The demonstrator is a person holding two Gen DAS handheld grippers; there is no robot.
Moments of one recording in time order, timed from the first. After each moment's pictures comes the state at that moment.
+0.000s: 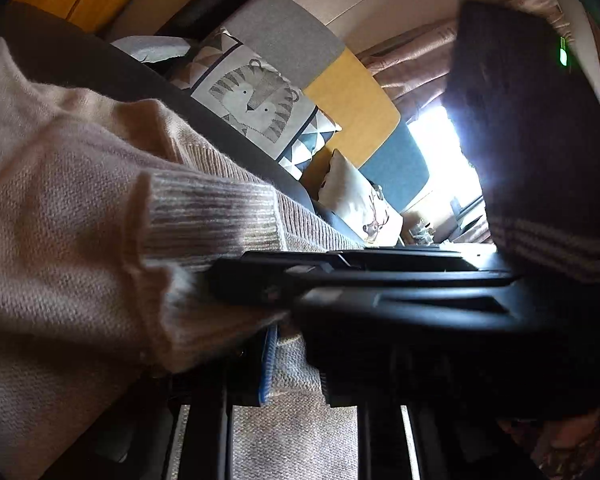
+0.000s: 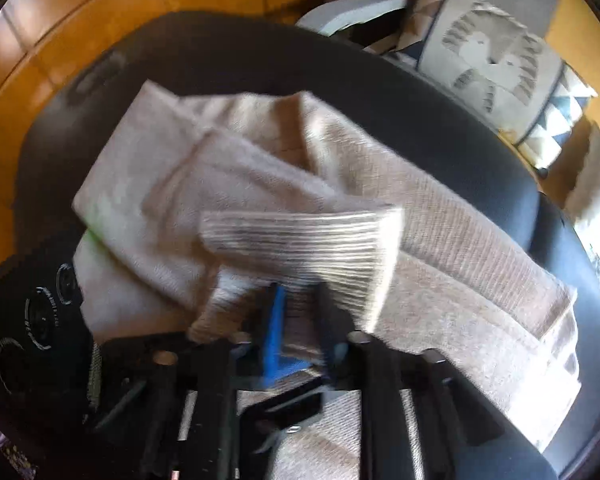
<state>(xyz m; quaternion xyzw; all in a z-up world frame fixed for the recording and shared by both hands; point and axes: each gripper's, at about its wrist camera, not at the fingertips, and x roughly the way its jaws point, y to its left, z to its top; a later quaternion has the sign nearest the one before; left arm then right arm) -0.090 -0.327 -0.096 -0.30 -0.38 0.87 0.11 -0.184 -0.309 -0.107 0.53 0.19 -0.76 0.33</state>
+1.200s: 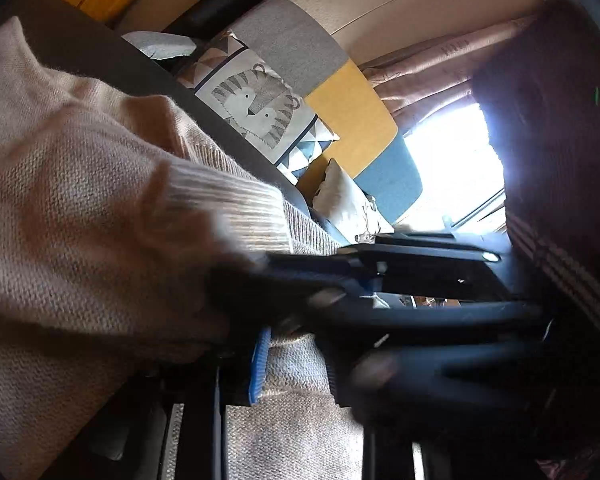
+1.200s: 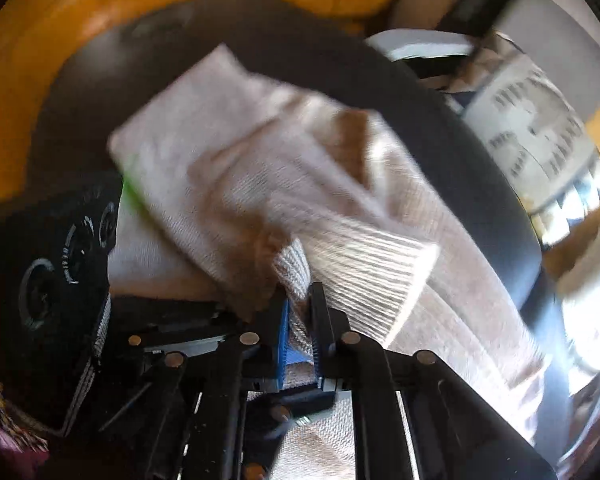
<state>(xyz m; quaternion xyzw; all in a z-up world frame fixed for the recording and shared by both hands) -0.087 -0.338 -0.102 -0.28 -0.41 0.86 0.11 -0.159 -0.345 -0.091 0.47 0.28 -0.74 0.39</state>
